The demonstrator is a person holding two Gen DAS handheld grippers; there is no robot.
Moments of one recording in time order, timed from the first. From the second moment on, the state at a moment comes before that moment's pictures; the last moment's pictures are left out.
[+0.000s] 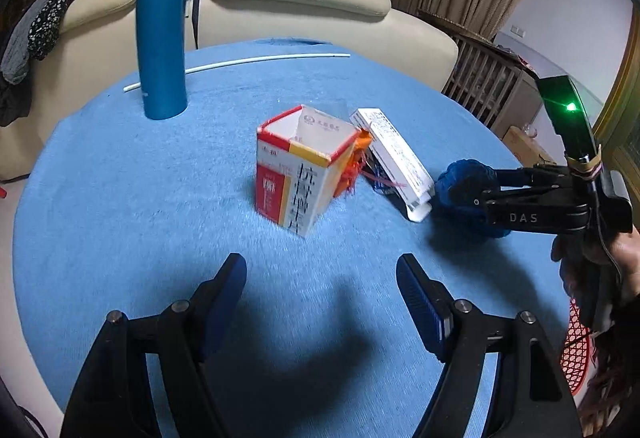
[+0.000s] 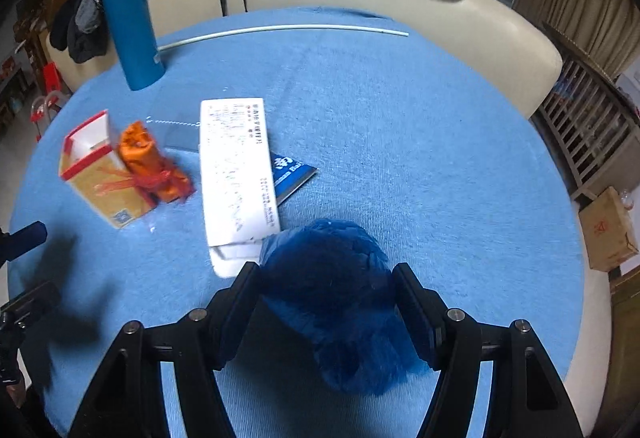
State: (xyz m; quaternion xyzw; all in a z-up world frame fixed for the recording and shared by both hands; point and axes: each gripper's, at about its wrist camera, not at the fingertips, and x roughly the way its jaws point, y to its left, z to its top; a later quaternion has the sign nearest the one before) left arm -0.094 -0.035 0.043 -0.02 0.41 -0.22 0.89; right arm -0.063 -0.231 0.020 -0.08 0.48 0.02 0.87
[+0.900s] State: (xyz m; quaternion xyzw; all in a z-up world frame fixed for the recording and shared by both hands) left arm -0.021 -0.049 0.020 0.03 0.41 -0.23 0.88; right arm -0.063 -0.269 0.021 0.03 0.47 0.05 0.88
